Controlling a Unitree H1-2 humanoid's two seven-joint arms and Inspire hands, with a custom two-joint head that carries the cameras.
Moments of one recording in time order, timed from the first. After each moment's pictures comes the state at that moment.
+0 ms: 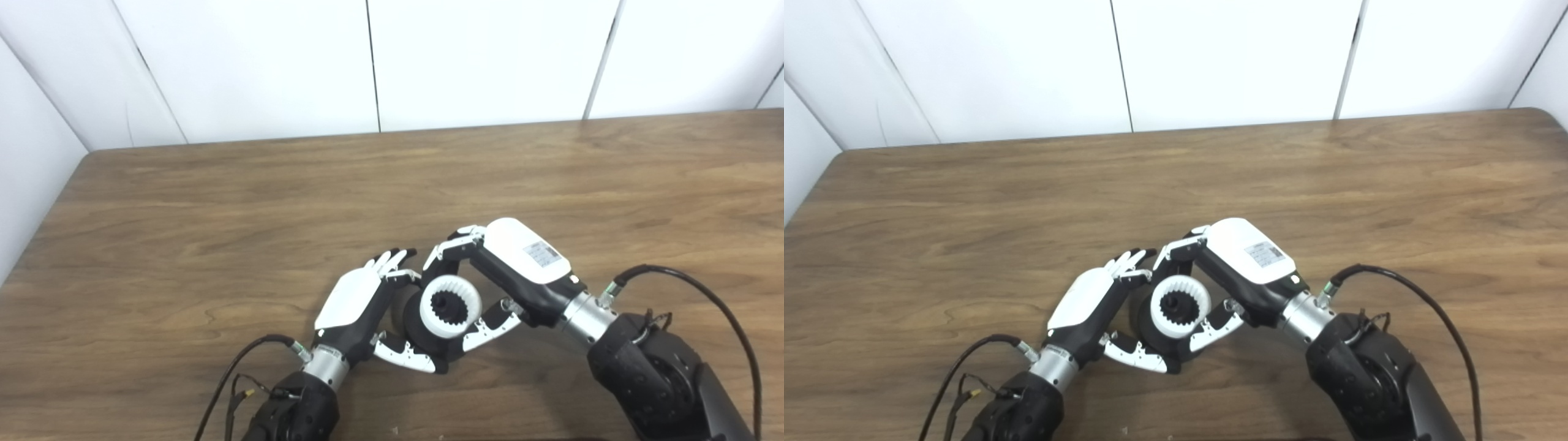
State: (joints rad) left arm 0.01 0.11 -0.37 -0.26 0.76 0.15 -0.19; right arm -0.16 -0.30 0.34 -0.46 -0.68 0.02 0.41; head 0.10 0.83
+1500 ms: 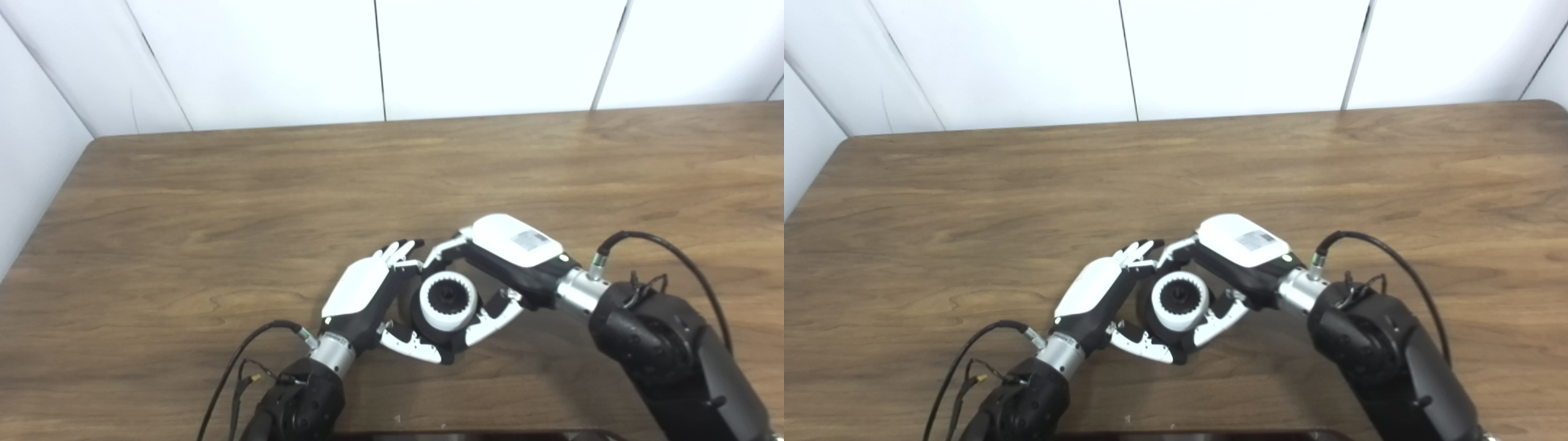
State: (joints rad) left arm 0.00 0.11 -0.38 -0.27 0.77 0.18 -0.21; right arm -0.25 -0.37 0.38 -0.46 -0.71 0.15 0.67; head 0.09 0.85
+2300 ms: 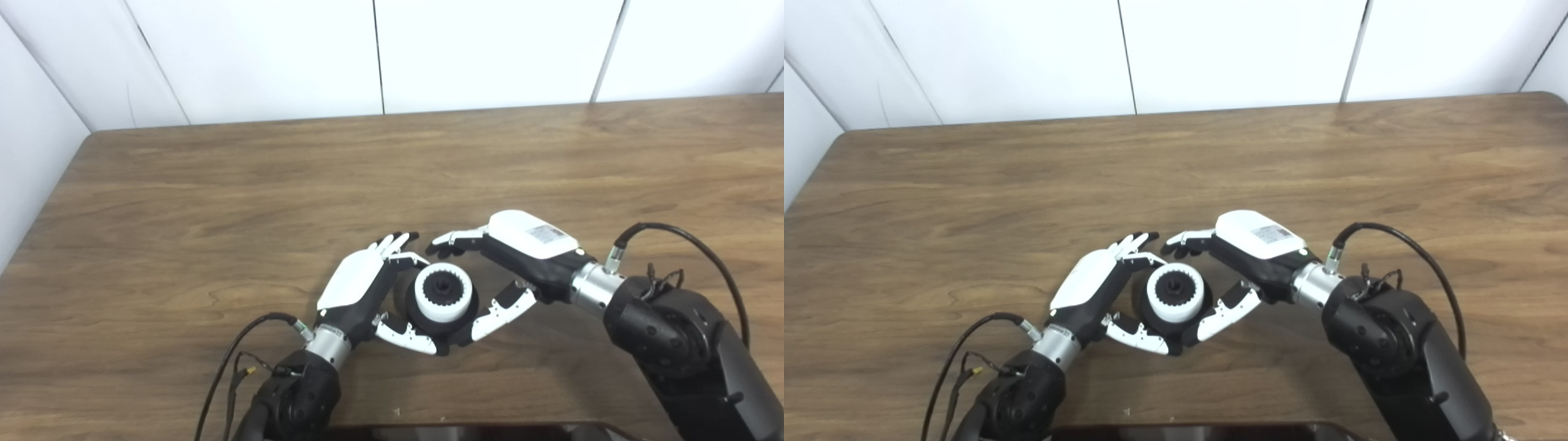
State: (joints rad) left arm 0.00 0.11 -0.37 -0.27 0.76 0.18 -0.22; right arm -0.24 -0.37 0.34 -0.48 -0.68 0.17 0.67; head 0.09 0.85
